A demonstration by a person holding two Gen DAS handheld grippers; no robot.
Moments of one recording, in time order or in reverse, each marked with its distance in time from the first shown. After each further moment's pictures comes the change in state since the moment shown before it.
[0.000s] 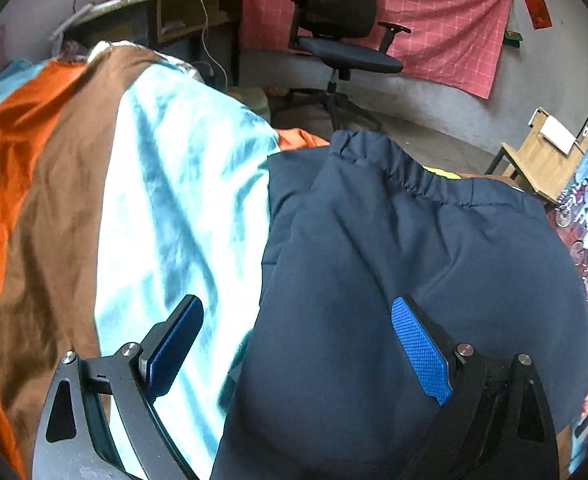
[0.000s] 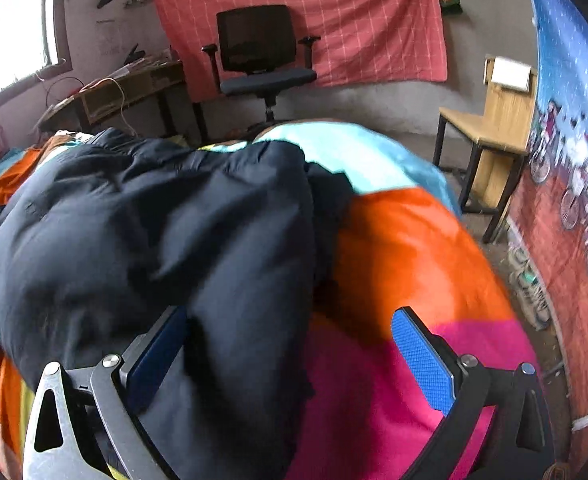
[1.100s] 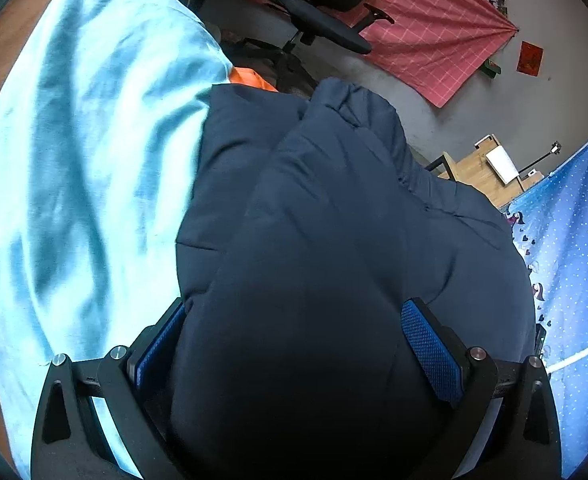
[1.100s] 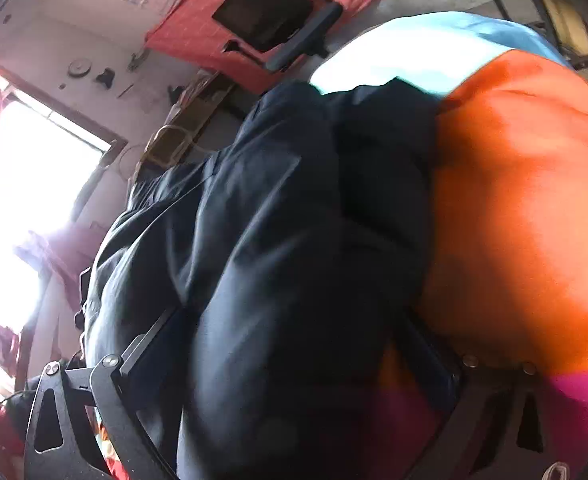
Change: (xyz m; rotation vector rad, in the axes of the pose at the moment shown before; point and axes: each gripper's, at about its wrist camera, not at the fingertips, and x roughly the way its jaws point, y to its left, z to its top) left arm 0.031 0.034 0.028 -0.195 0.152 -0.373; right arm 0.073 -0.057 0.018 0.387 0.156 0.602
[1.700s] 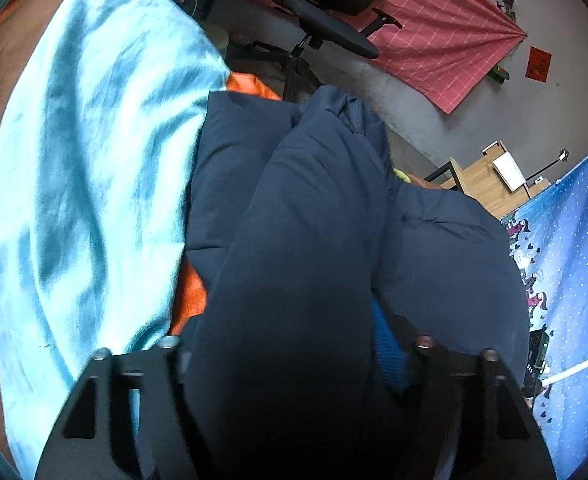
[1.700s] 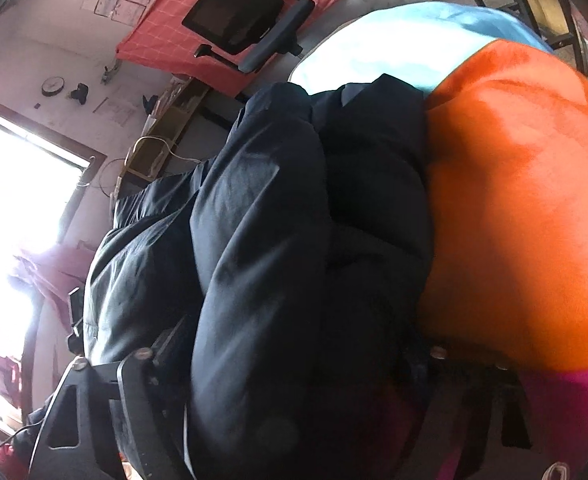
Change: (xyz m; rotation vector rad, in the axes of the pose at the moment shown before) left arm -0.013 -0.015 0.001 -0.009 -0.027 0.048; right arm -0.003 0.009 0.004 0.093 -0.006 -0.076
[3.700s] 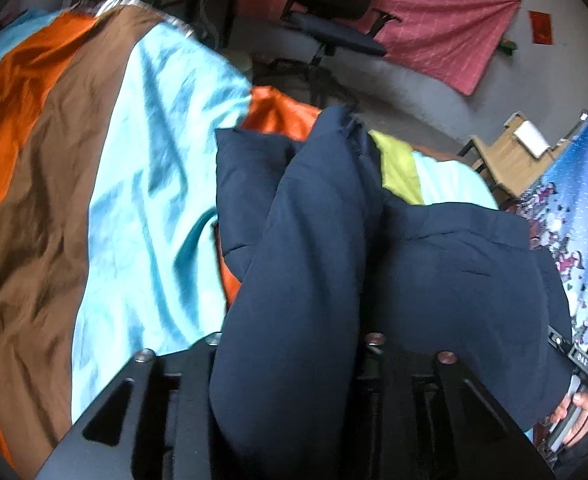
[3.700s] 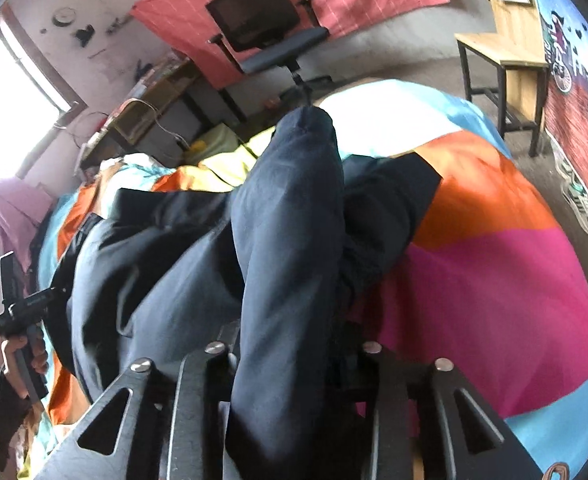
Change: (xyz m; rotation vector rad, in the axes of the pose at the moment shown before) left arm -0.062 -0.063 -0.097 0.072 -0.023 0.230; right arm -0.067 0.120 -0.083 -0.211 -0.032 -0.317
